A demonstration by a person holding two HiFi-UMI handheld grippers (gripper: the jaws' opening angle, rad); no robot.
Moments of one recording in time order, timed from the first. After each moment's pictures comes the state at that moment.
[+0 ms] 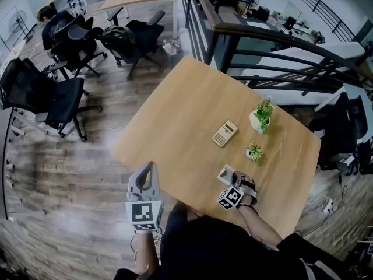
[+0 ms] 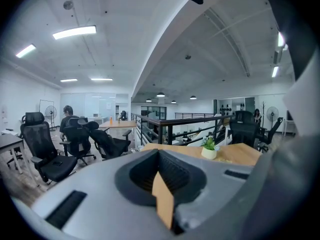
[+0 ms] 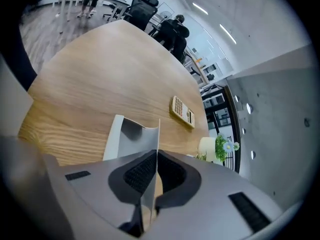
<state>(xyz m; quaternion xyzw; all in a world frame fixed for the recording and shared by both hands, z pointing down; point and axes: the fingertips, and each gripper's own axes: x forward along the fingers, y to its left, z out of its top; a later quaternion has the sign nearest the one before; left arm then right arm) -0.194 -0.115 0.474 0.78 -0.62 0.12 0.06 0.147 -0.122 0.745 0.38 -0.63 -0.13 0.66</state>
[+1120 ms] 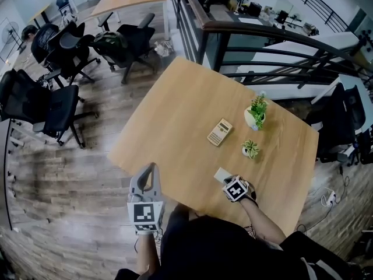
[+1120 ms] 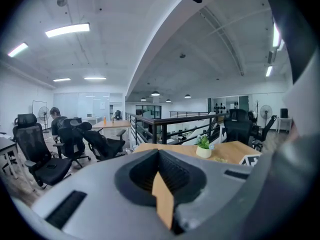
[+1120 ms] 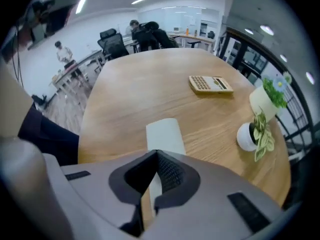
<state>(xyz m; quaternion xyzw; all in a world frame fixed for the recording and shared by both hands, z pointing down) -0.170 -0.123 0.475 0.80 -0.59 0.13 0.06 0.122 -0.080 0.773 0.30 -0.75 0.23 0.55</state>
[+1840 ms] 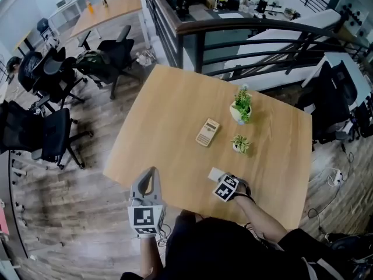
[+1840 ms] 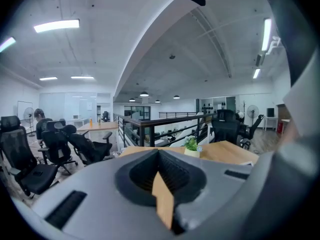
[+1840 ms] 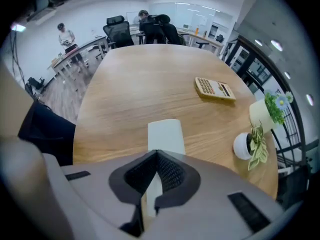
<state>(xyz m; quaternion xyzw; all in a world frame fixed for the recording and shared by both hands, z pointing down) -0.122 -0.137 0.469 0.83 -0.53 0.14 0.04 0.116 -0.081 0.777 0.28 -0.74 0.17 0.59</state>
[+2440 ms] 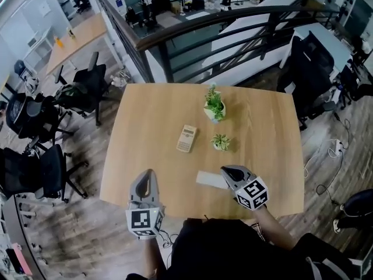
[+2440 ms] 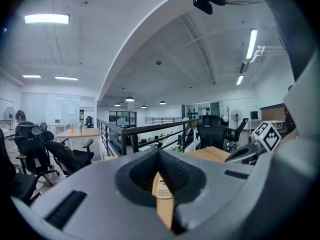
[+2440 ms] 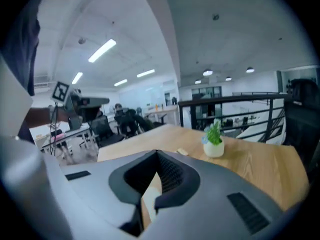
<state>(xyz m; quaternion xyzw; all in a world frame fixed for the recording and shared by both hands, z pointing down) -0.038 -0.161 0.447 0.88 -0.46 0.11 0.02 0.184 -0.096 0.557 0.50 -0.84 0.17 0.14</state>
